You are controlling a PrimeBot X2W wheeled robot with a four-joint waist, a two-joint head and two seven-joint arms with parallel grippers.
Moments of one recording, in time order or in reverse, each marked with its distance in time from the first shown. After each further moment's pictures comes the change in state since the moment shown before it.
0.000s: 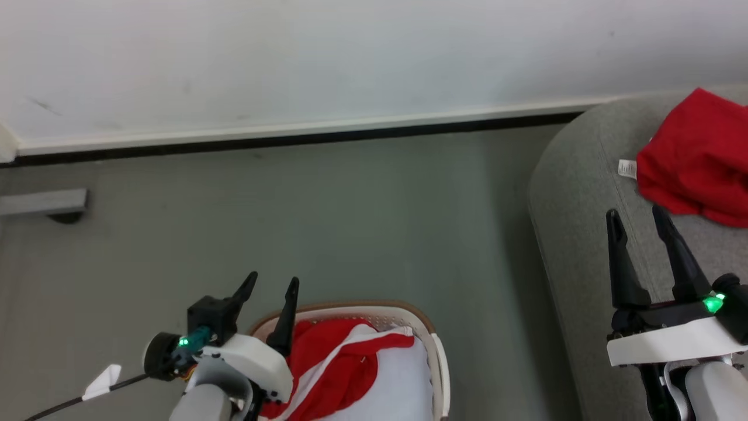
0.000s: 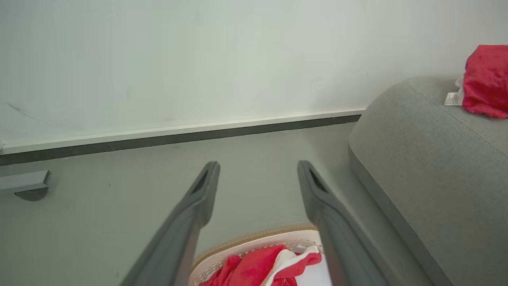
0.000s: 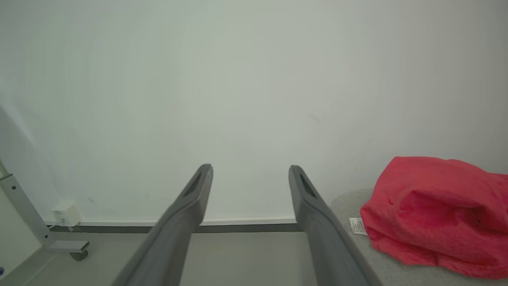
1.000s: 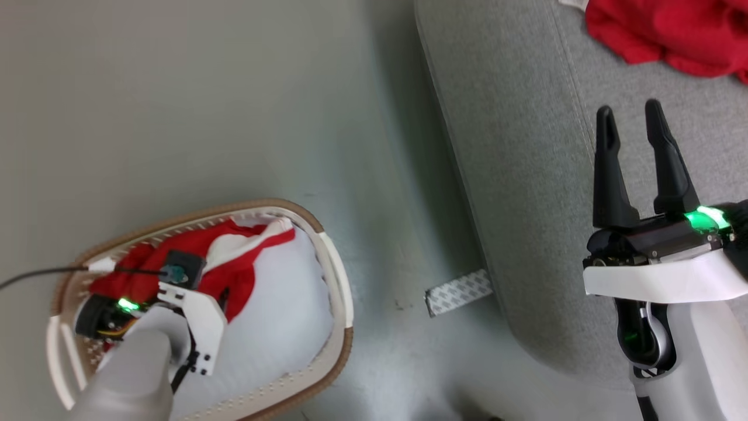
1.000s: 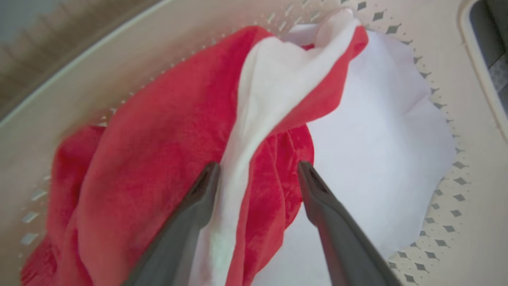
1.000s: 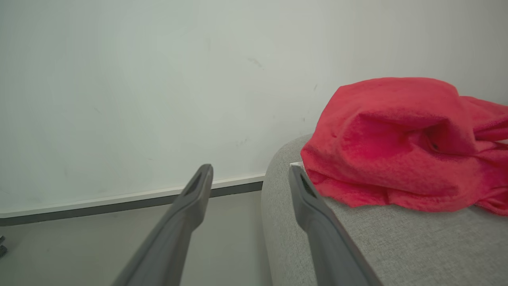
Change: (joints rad) left arm -0.411 0.153 -0.165 0.663 0.097 -0.044 0.137; right arm -0.193 0.101 0.024 -0.117 0.052 0.000 0.000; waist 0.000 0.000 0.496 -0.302
